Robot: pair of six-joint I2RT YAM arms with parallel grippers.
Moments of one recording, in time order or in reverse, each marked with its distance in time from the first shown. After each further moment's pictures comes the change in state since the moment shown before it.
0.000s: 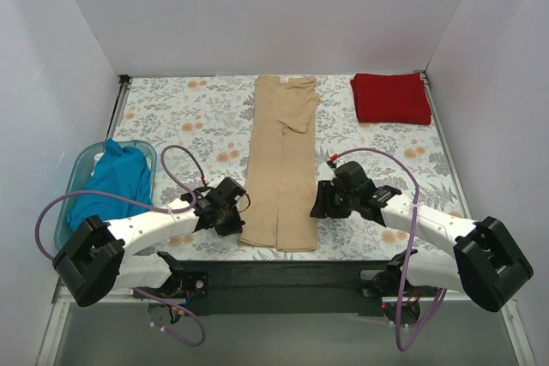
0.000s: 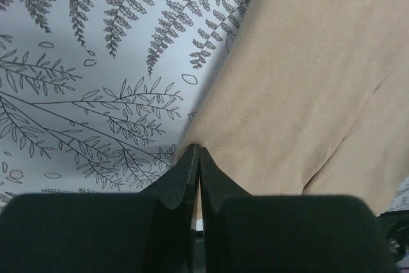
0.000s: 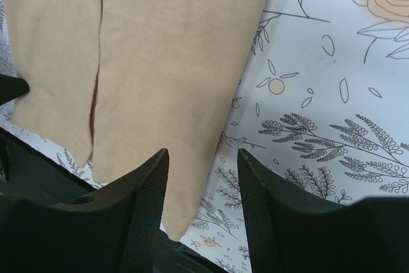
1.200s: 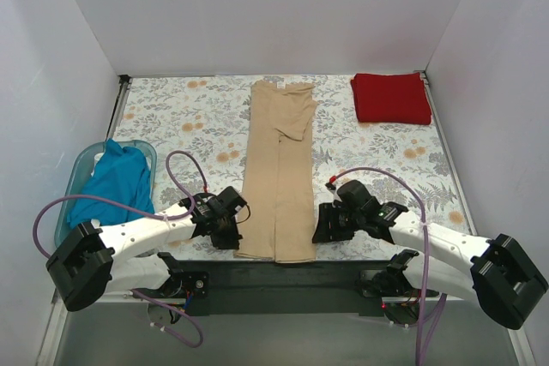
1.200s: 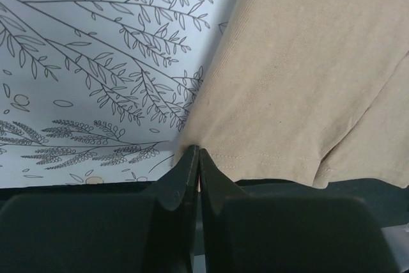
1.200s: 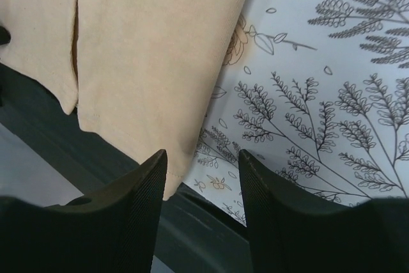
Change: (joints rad) left arm -0.090 -0.067 -0.013 -0.168 0.085 -0.034; right arm 0.089 -0.142 -0.148 -0.061 -0.109 0.040
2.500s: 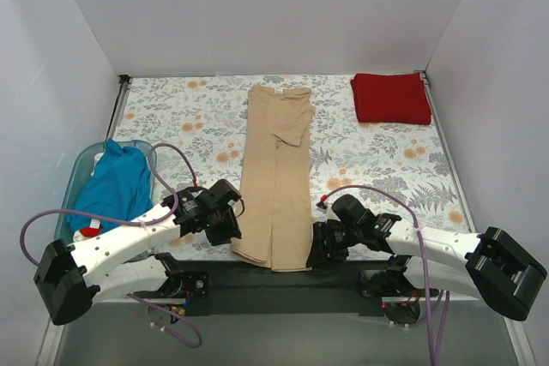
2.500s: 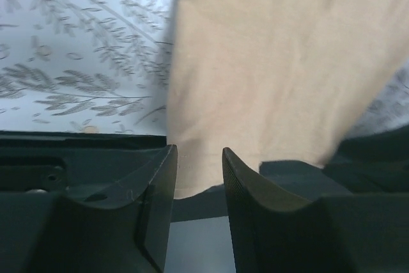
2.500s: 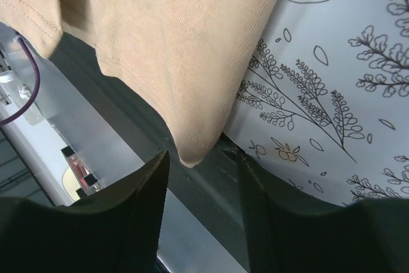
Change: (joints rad) left arm -0.010 -0.157 0.135 -0.196 -0.042 -0.077; right arm 0.126 0.021 -0.113 0.130 -0.224 0.170
